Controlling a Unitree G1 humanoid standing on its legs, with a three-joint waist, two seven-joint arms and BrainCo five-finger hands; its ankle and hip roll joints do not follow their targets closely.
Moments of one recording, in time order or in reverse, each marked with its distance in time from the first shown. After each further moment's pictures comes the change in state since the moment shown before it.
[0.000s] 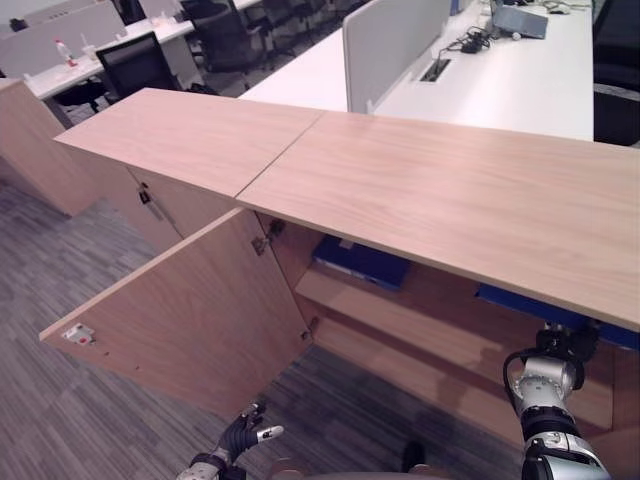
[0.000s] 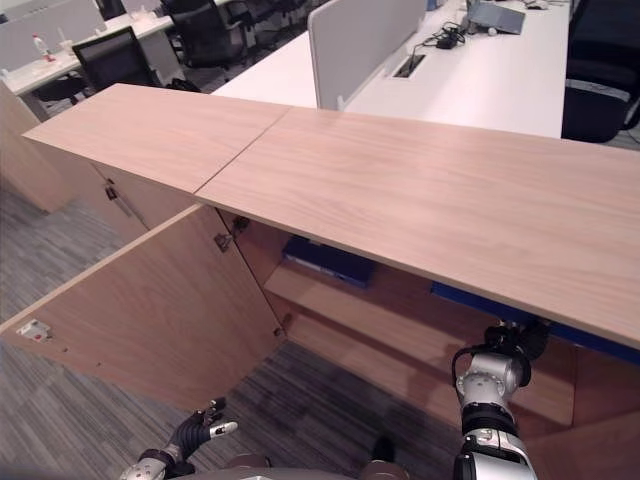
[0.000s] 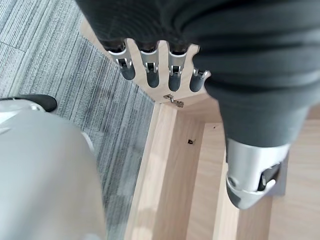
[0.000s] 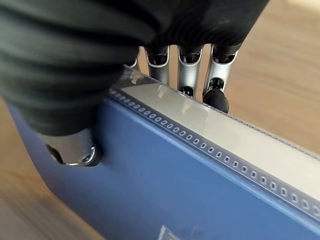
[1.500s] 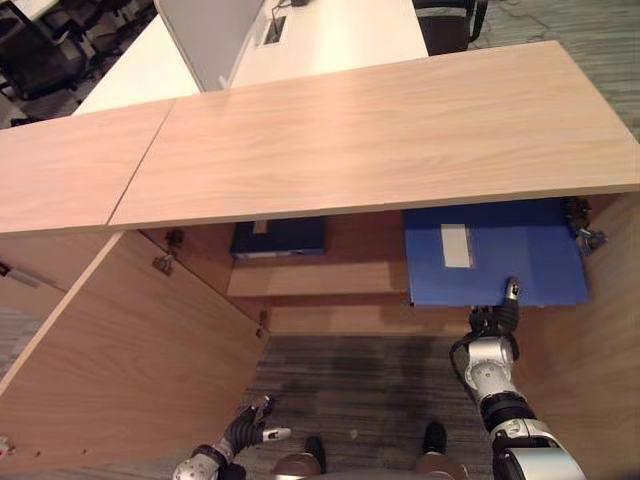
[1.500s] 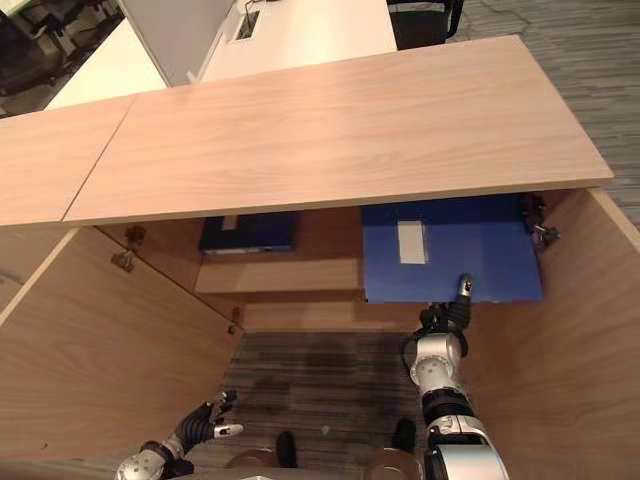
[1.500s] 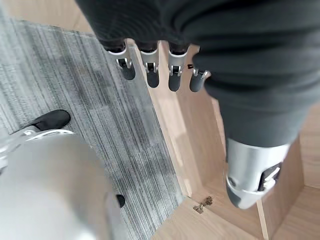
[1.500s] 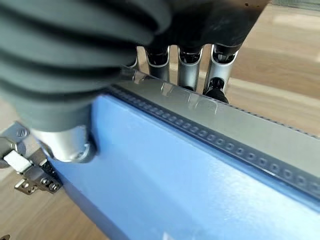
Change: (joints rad) left arm 0.052 0.070 -0.042 -0.173 0.066 0.007 -0.051; right arm -0.058 0.107 0.221 -0.022 -0.081 0.092 -0.014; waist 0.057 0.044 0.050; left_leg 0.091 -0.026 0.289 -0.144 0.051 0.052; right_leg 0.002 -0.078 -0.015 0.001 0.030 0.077
